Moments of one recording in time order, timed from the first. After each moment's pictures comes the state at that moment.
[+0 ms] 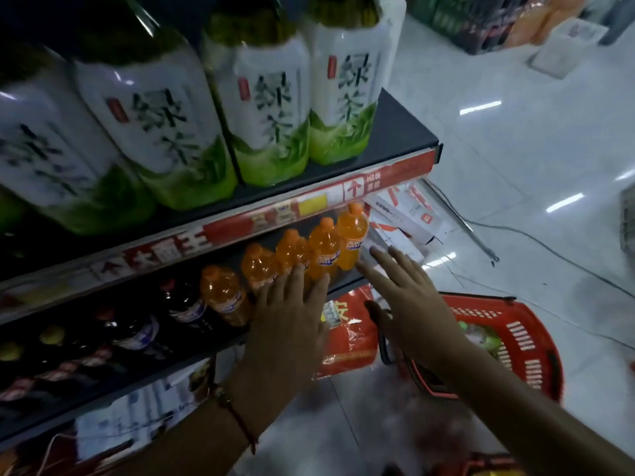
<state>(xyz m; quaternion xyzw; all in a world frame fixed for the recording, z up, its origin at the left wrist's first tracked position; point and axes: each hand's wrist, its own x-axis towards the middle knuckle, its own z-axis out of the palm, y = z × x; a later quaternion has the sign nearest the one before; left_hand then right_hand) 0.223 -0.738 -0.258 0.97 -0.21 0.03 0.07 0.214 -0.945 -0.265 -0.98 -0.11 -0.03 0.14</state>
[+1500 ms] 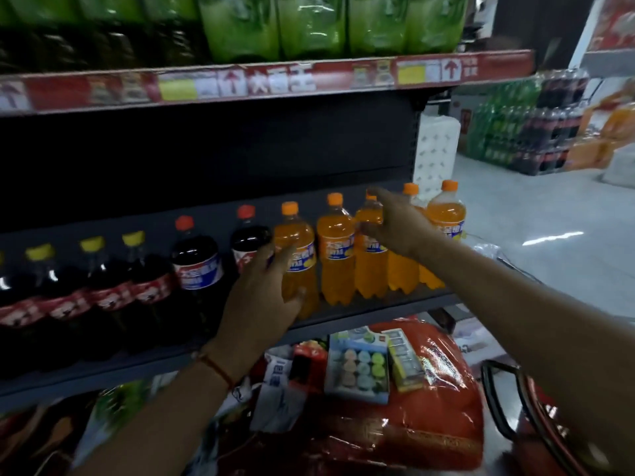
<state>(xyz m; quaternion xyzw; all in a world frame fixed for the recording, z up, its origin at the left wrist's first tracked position) 0.202 -0.590 -0.482 0.94 -0.11 0.25 0.21 0.275 -0.826 -0.404 -0.94 -0.10 -0.14 0.30</state>
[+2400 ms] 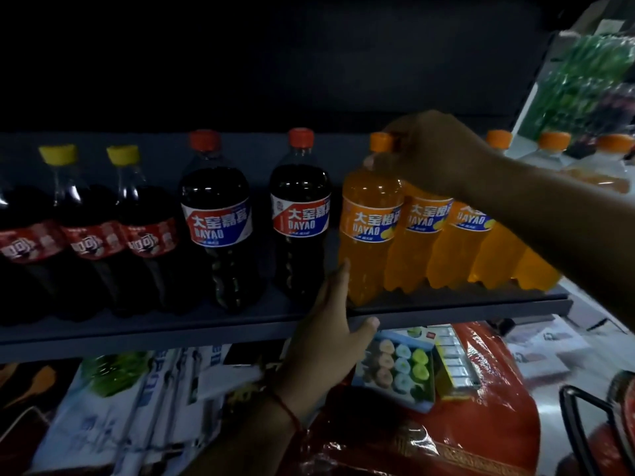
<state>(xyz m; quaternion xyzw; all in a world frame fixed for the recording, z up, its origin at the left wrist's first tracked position) 0.249 -0.593 -0.608 0.88 -0.05 0.07 0.47 0.351 -0.724 -0.407 -0.95 -0.22 -0.12 0.18</state>
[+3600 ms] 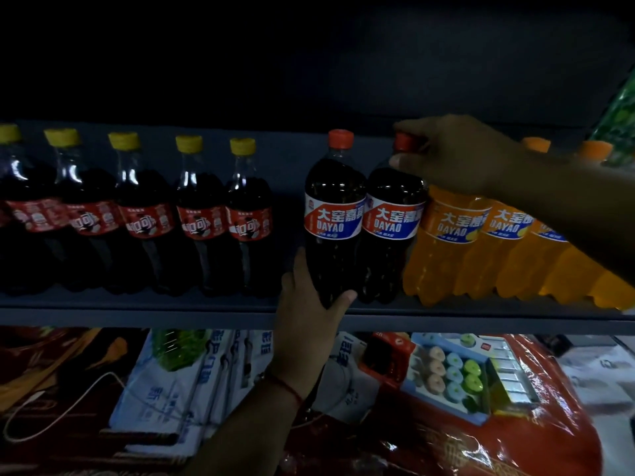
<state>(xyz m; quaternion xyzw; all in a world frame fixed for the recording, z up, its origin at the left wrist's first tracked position) 0.234 -0.482 -0.623 0.84 0.12 0.23 0.49 0.325 -0.637 -0.400 -0.95 -0.28 -0.11 0.13</state>
